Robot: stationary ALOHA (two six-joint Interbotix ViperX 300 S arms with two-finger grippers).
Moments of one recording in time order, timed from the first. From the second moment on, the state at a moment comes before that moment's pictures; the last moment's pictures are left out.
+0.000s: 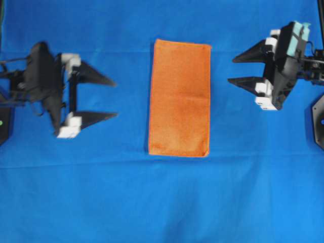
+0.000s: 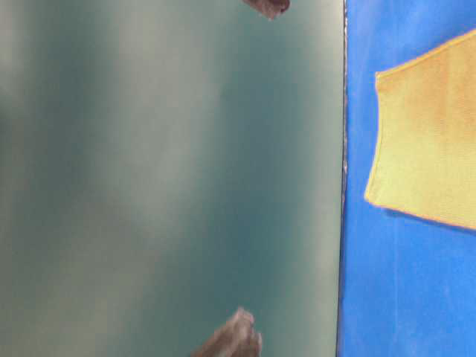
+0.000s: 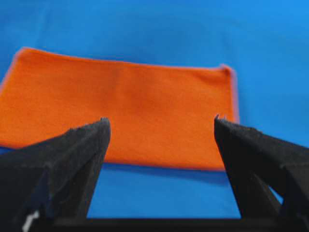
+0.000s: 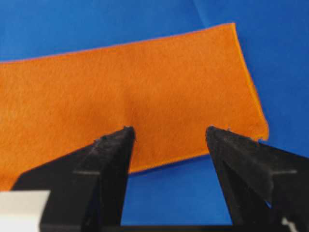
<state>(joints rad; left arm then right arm) 0.06 -0.40 1.00 -0.03 -0.25 0.01 -0.29 -0.53 1.05 -0.11 -0.01 0.10</state>
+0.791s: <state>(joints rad) 0.39 0.27 0.62 -0.03 -0.29 0.08 -0.55 0.07 0.85 -0.17 -0.14 0.08</state>
